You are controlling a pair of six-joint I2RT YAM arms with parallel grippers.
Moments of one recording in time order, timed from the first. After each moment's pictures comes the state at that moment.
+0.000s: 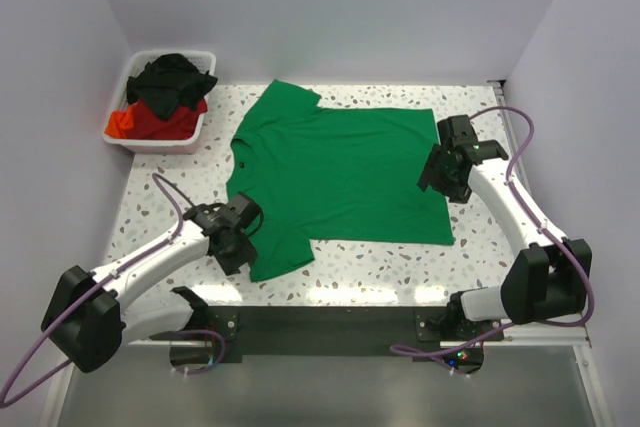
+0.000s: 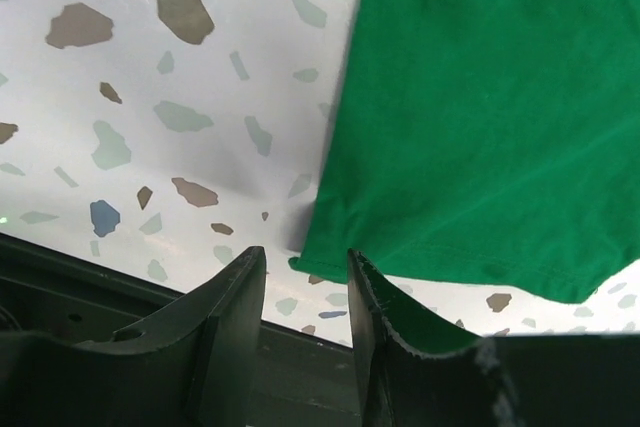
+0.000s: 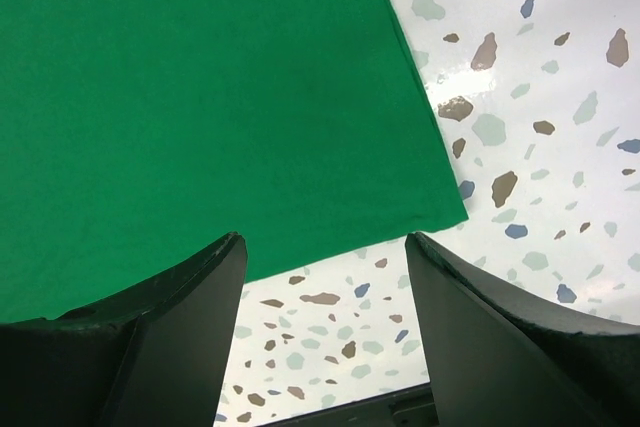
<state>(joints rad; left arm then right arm) -0.61 1.11 0.66 -0.96 -0.17 -1.25 0.17 1.38 1.15 -0.93 0.22 0.59</state>
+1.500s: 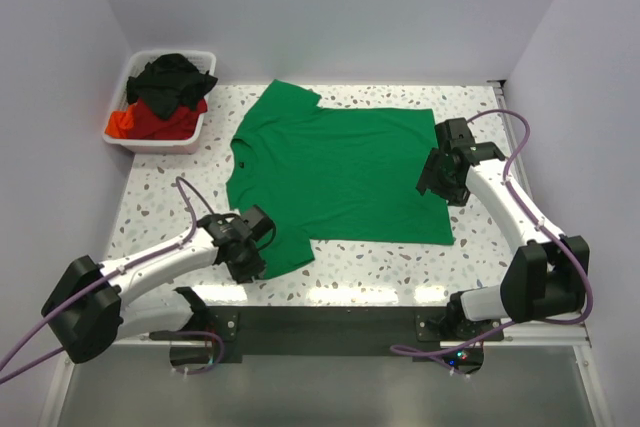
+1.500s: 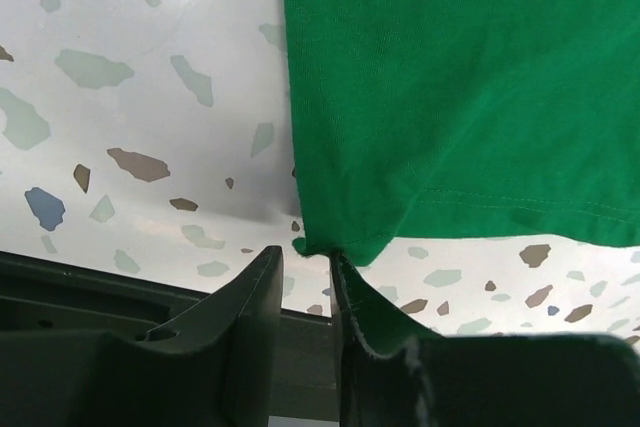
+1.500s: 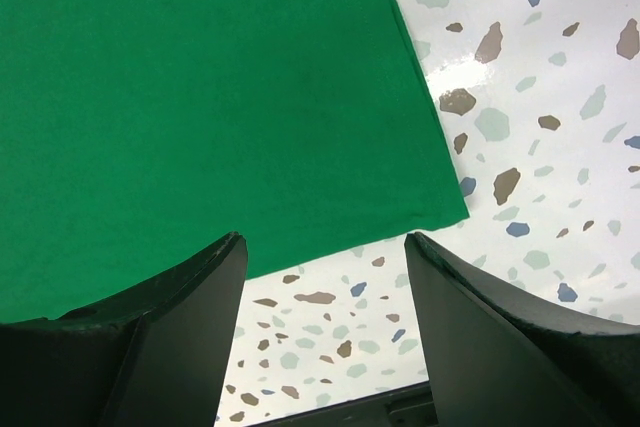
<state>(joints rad) -0.76 1.13 0.61 -0.89 -0.11 -1.25 0.18 1.39 1.12 -0.92 0.22 0.59</state>
